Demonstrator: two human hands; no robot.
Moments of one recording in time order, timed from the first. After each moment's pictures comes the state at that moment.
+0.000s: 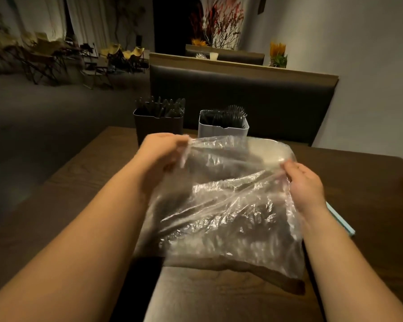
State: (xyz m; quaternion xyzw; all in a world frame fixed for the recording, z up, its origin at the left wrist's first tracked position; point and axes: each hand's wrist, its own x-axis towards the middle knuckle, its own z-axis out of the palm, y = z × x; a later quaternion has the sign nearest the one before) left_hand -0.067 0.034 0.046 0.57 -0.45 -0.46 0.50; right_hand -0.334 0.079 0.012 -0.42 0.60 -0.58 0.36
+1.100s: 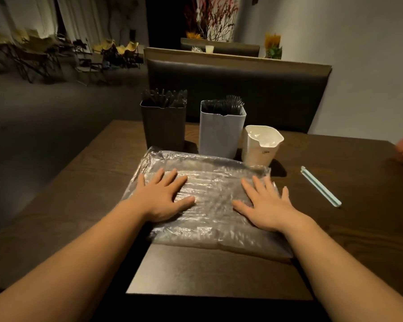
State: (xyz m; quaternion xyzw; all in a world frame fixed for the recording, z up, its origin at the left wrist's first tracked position) left_hand -0.022 0.094 -0.042 0.58 -0.81 -0.10 -0.05; right_hand -0.314 0.120 -0.038 -0.72 0.68 0.08 0.13
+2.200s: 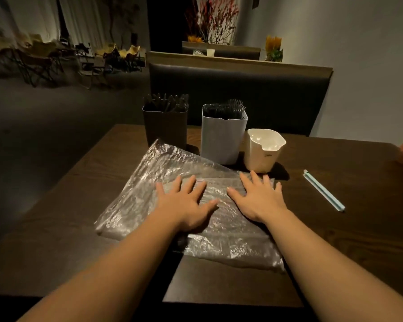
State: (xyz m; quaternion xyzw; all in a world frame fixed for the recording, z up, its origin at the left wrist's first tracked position) left_hand -0.079 0.103 -0.048 0.63 -0.77 -0.08 -0.03; right_hand -0.293 0.085 -0.048 -0.69 0.72 0.00 0.07
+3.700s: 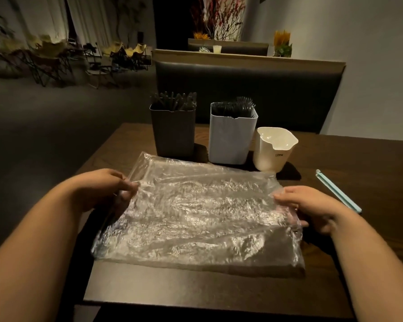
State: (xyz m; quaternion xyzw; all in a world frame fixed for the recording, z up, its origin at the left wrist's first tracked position) left_hand 0.088 0.095 0.009 0.66 -0.48 -0.54 0.20; right_hand -0.354 0.115 -0.005 -0.52 0.59 -0.24 0.56
